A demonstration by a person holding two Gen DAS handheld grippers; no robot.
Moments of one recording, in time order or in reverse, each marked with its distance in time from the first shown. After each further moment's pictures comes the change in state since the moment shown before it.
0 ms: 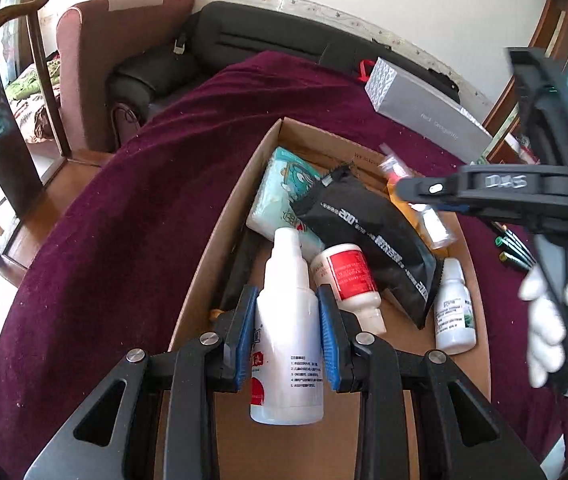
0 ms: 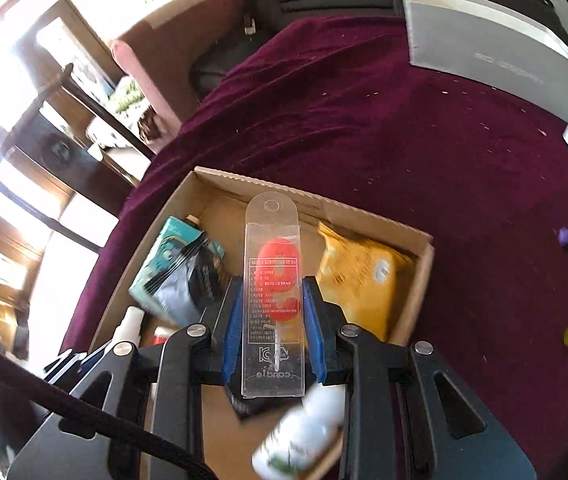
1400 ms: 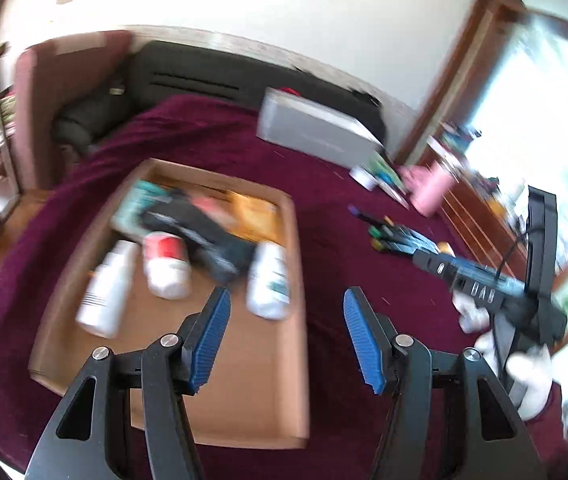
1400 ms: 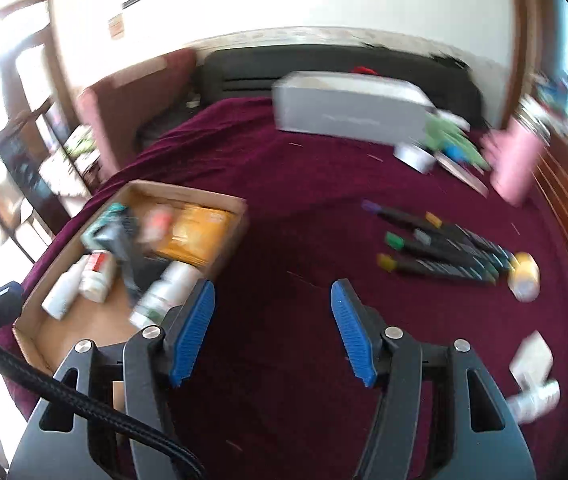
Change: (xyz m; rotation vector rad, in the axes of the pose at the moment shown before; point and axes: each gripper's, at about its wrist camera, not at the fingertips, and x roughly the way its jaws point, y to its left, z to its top) left arm -0.087 -0.125 -0.043 0.126 -0.097 -0.203; right arm -0.150 -0.077 -0.128 0.022 -0.337 -0.280
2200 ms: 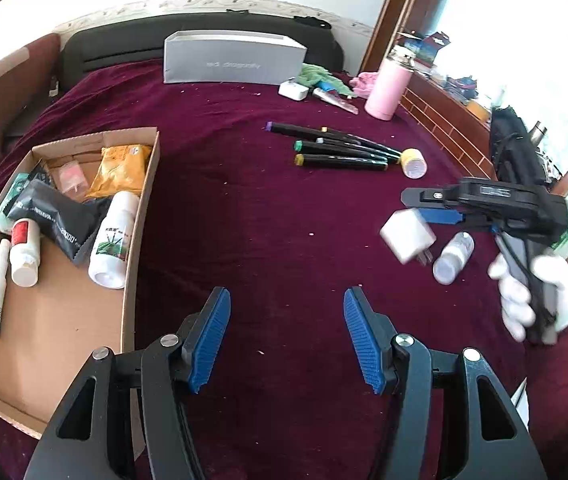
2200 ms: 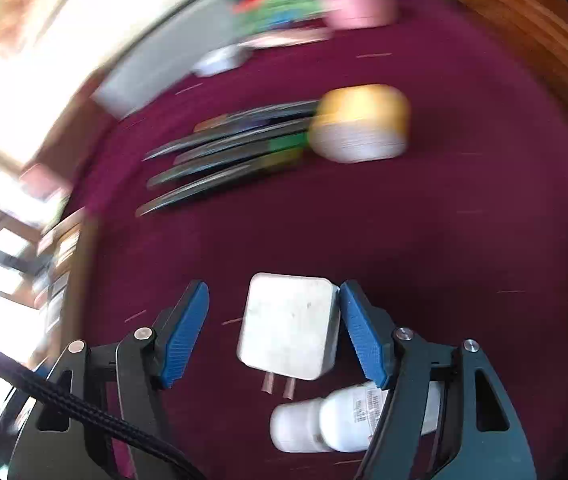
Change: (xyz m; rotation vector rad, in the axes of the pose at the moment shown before) left arm 0.077 -0.108 -0.028 0.190 0.208 0.002; right arm 0.026 -0.210 -0.038 0.401 0.250 0.215
